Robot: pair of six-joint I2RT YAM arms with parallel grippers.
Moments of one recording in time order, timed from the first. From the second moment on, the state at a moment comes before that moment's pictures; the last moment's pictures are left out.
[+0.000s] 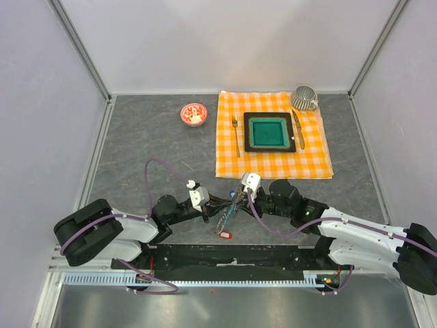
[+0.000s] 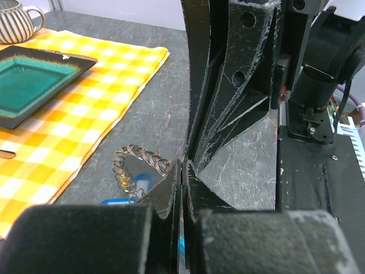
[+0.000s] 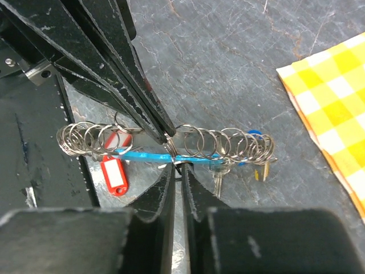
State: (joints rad) left arm -0.91 1.32 0.11 1.30 0.37 -0.06; right arm 0.95 0.97 0.45 0.11 -0.21 -0.02
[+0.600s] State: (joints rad) left arm -0.91 1.32 0.11 1.30 0.36 -0.07; right arm 0.96 1.02 0.45 0.17 -0.26 0.02
